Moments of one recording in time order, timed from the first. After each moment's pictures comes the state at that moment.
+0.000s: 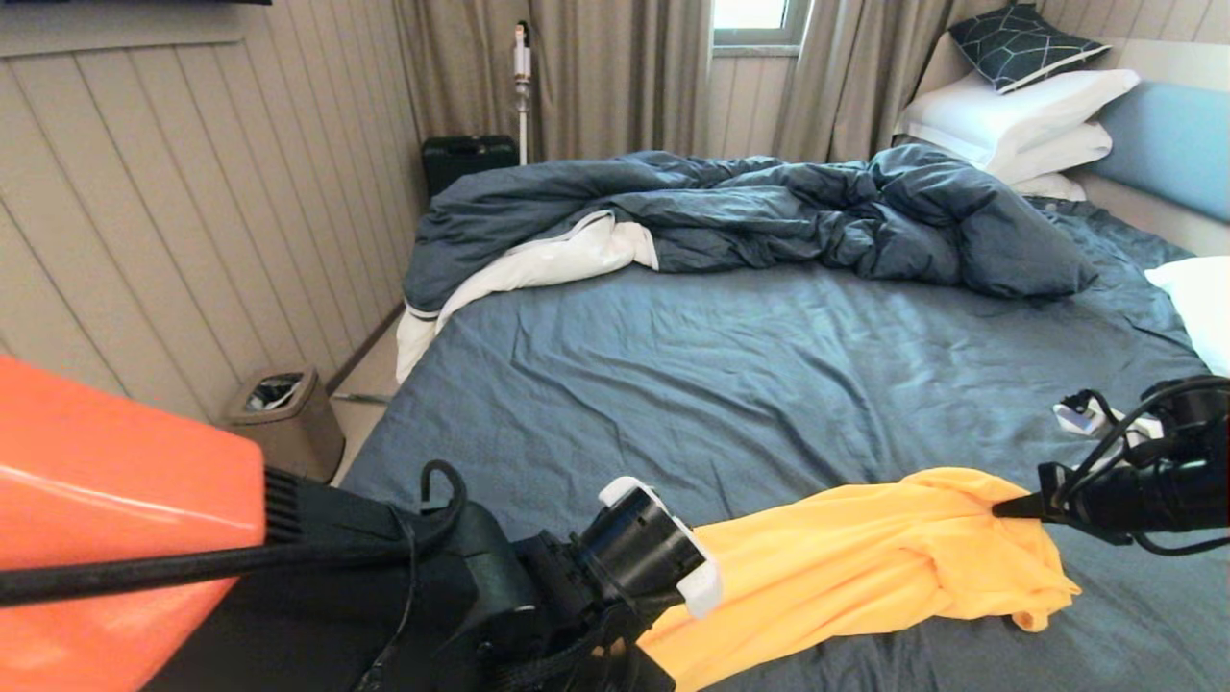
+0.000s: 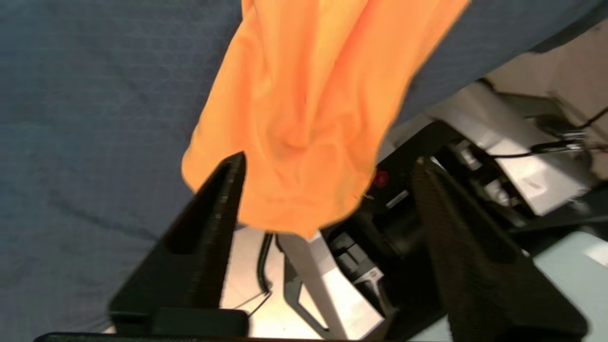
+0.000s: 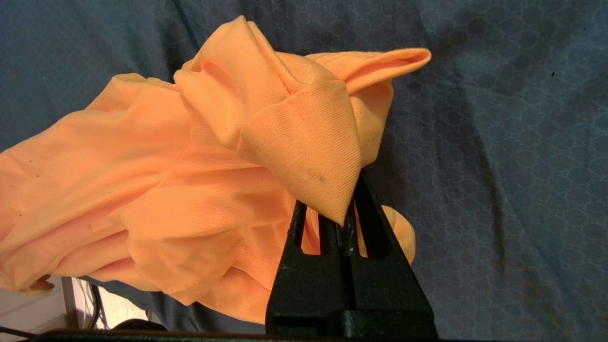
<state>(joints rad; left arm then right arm) -1.05 1.97 -1.11 0.21 0.18 -0.22 -0.49 1.98 -1.07 0.16 0.58 -0.17</state>
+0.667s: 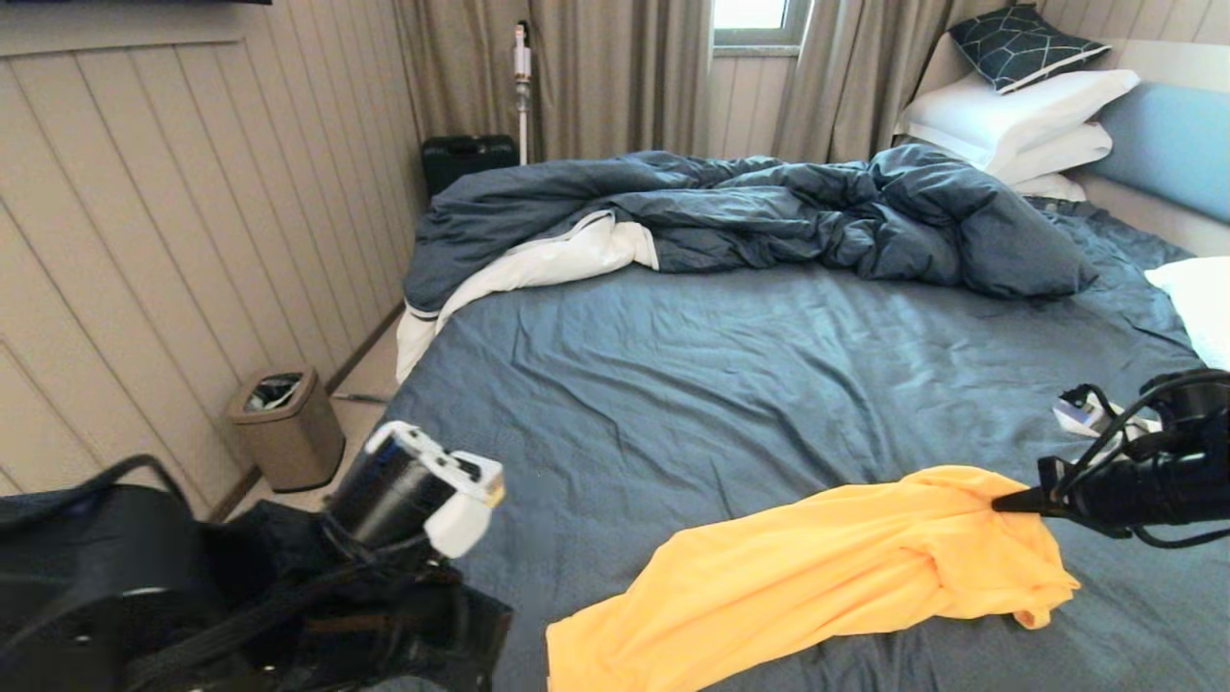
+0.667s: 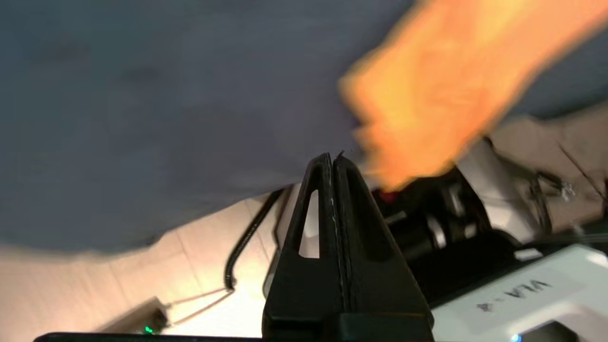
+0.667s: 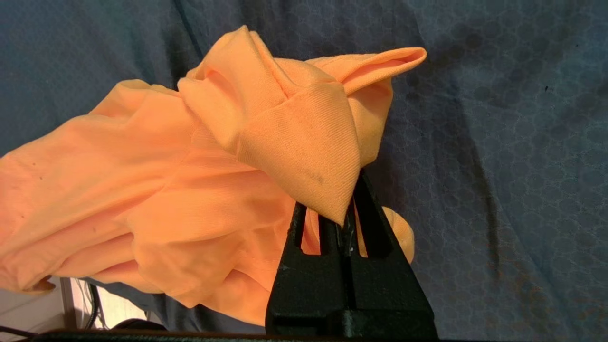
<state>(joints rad) -0.81 1.60 -0.78 0.11 0.18 -0.33 -0.48 1.98 -1.10 0.17 0.58 -0.16</state>
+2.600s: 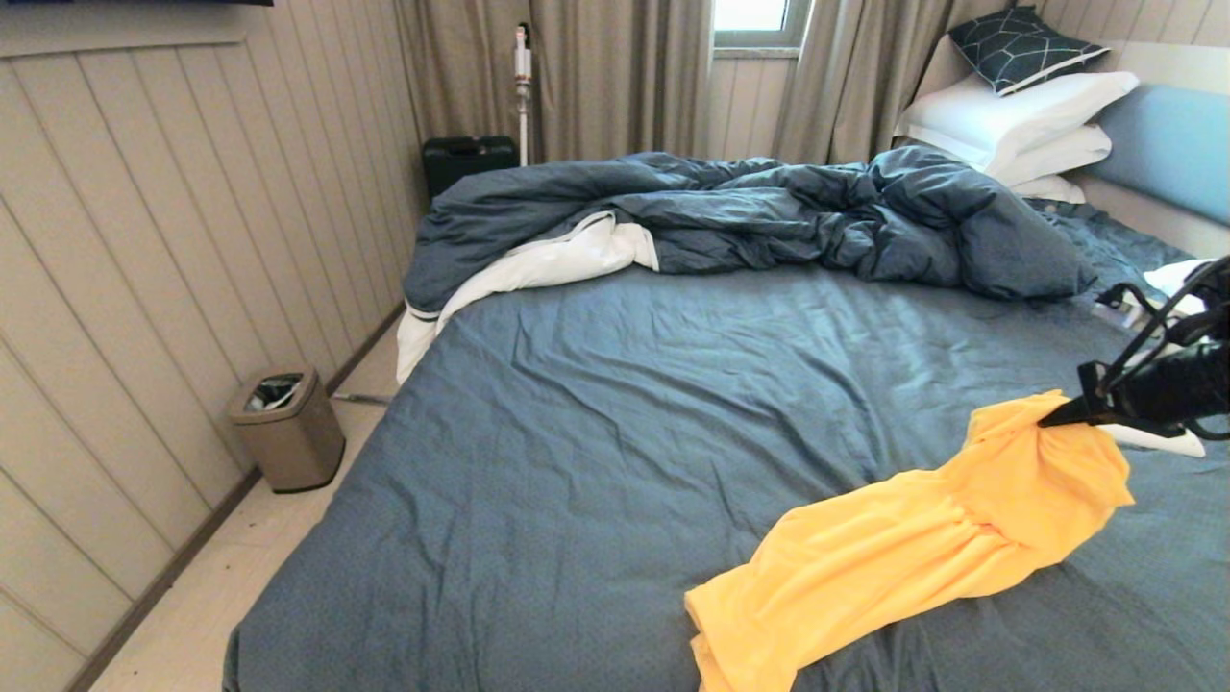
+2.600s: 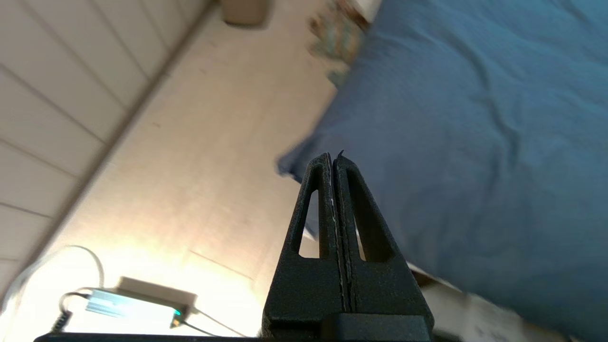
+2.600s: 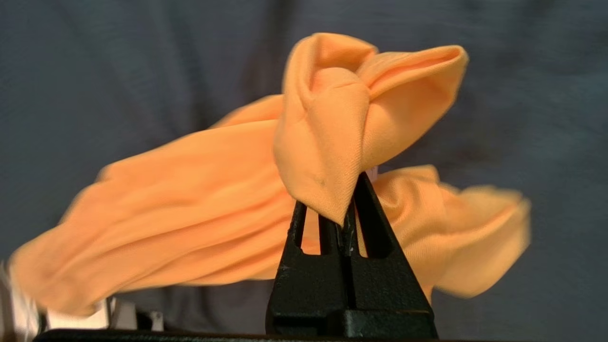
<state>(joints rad) -0.39 0.60 -0.48 0.41 0.57 -0.35 -0.47 2.00 -1.65 0.66 0.50 -0.24</state>
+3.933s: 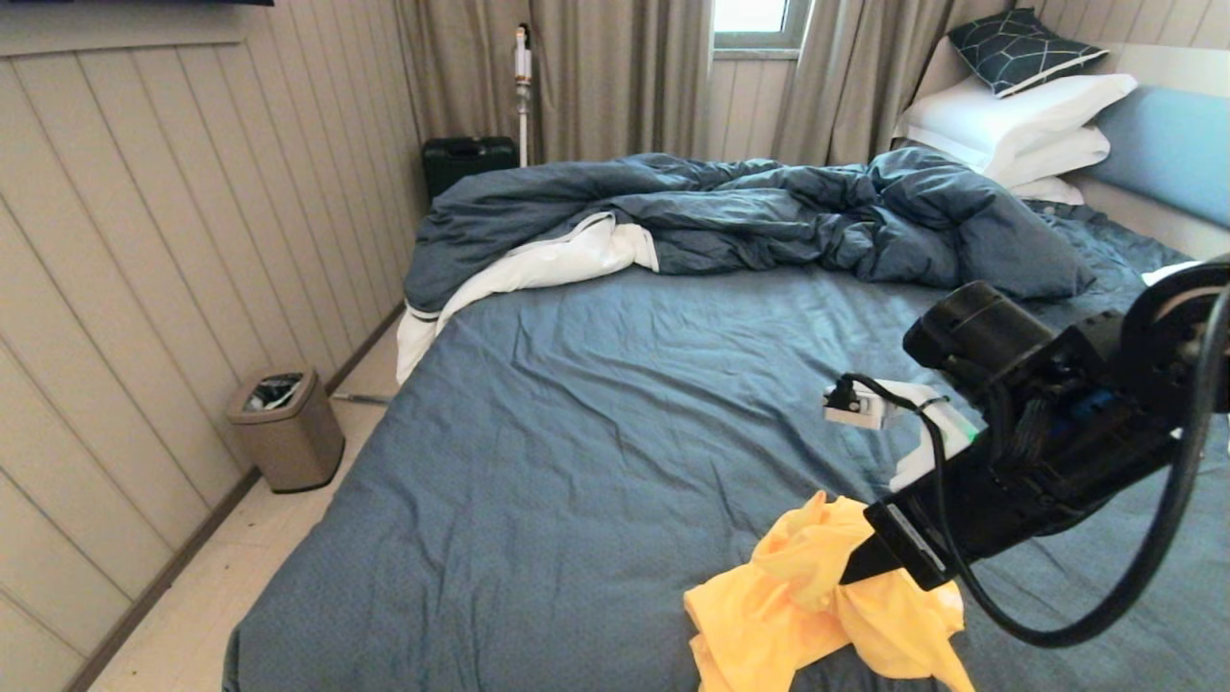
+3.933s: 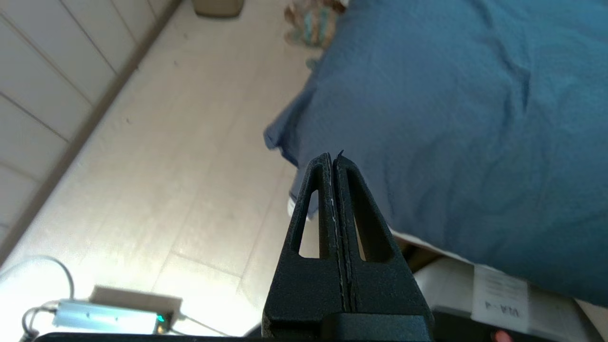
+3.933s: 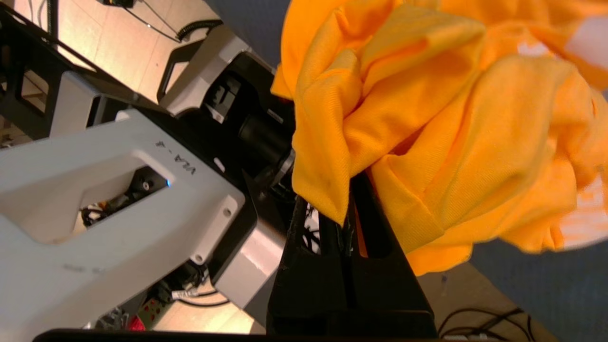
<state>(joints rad) -0.35 0.31 -0.24 0.39 0.47 -0.29 0.39 1.67 -1.27 0.76 0.37 -0.05</state>
